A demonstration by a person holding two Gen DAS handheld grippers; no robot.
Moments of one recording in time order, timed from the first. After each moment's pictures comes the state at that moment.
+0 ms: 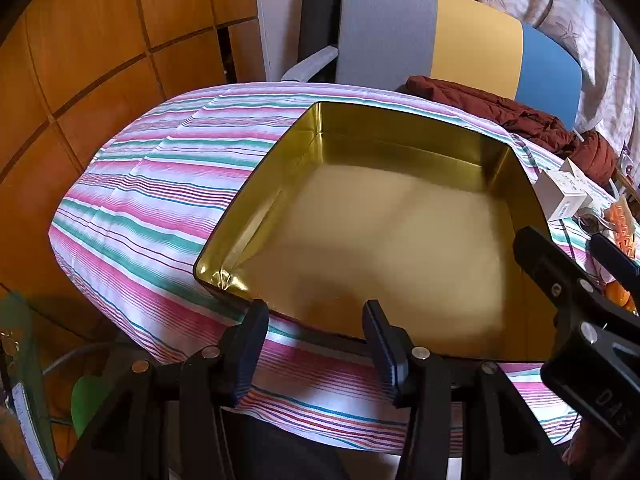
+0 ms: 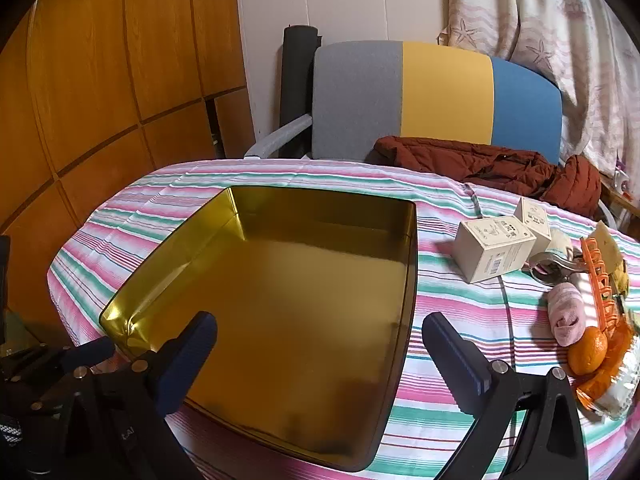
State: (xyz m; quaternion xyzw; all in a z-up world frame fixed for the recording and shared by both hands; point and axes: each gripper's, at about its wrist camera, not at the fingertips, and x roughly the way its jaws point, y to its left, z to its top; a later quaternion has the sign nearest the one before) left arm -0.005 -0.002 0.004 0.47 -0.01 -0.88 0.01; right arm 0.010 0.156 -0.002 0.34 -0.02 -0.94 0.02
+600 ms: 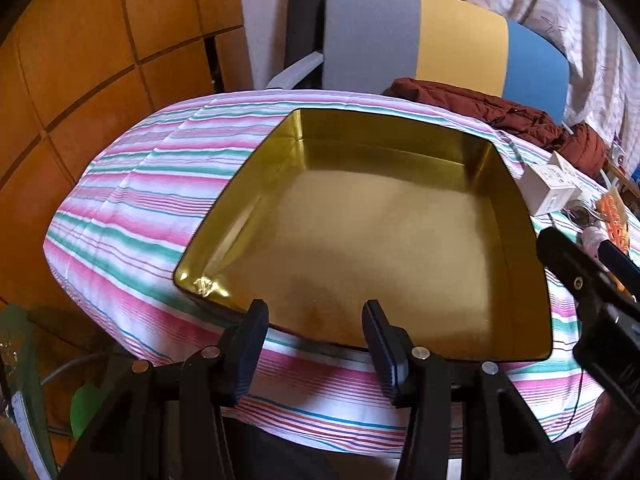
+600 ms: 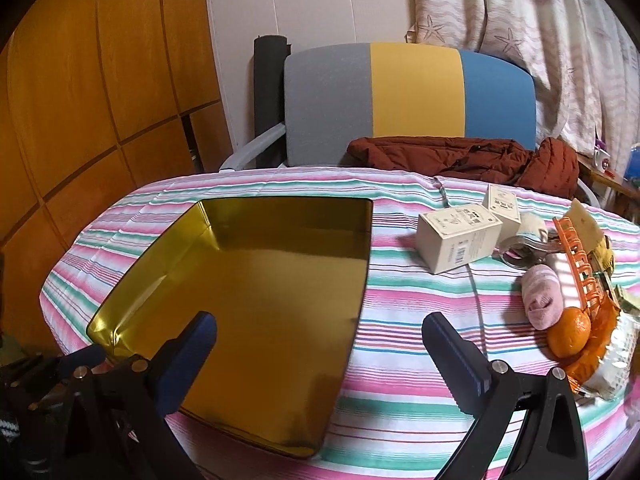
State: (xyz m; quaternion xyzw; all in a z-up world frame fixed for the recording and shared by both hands) left arm 0.000 0.022 0.006 0.45 -0.03 -0.89 -0.01; right arm 0.026 0.193 -0.002 0.33 -0.05 -0.94 -0.01
